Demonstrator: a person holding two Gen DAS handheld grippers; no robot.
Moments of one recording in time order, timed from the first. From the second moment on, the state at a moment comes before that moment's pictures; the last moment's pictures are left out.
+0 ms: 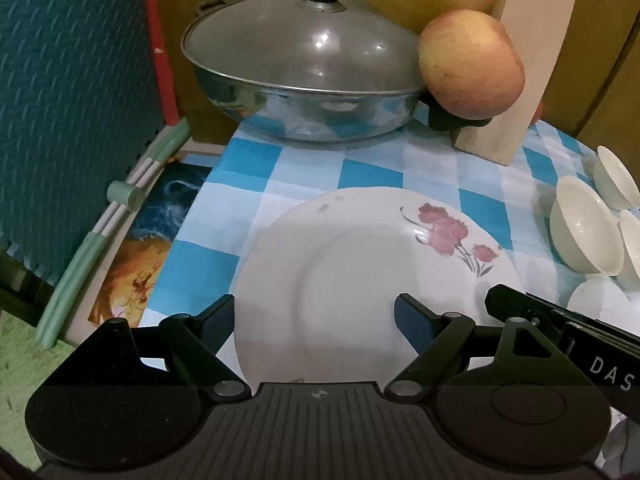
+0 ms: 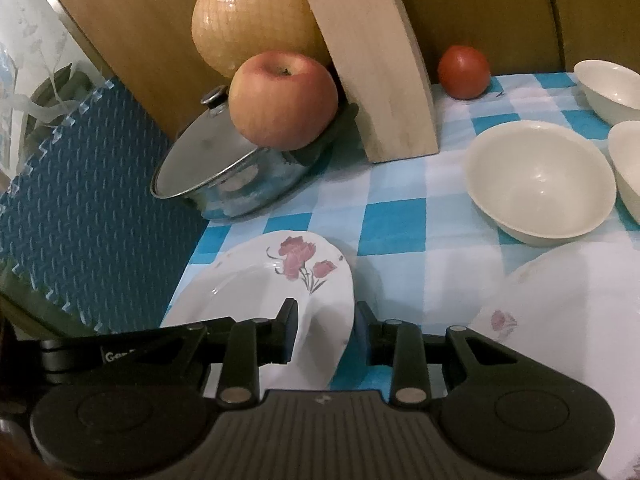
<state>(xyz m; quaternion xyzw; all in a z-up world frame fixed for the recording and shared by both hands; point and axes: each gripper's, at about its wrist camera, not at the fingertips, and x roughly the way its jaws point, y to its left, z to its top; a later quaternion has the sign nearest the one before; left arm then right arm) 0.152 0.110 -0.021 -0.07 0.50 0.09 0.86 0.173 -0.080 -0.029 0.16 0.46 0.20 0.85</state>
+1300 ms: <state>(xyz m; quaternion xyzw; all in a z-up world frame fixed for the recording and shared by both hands) 0.132 0.000 -0.012 -0.02 0.48 -0.03 0.87 0.104 -0.192 0.002 0.17 0.44 0.11 0.88</state>
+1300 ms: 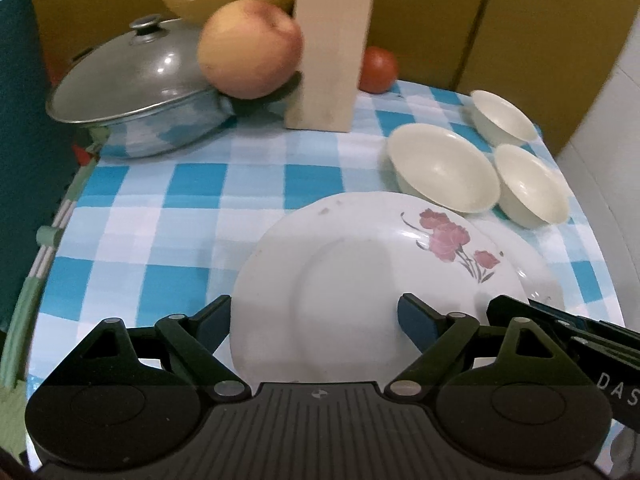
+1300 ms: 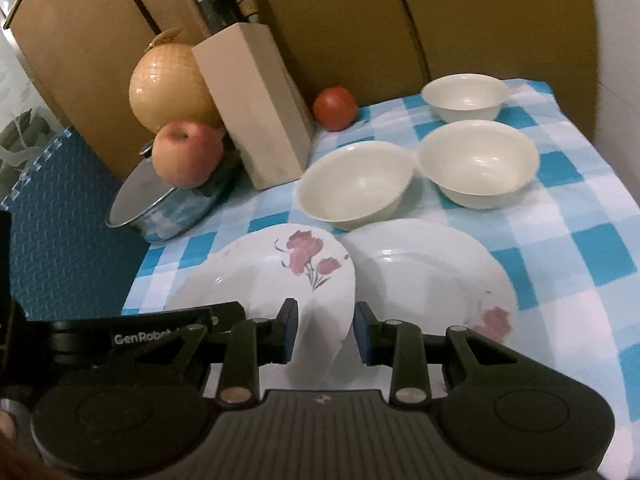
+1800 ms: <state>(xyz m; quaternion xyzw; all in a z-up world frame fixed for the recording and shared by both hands) 0.124 -0.056 -0.025 0.01 0.49 -0.08 0.87 0.073 -0.232 0.000 0.18 0.44 0.05 0.88</state>
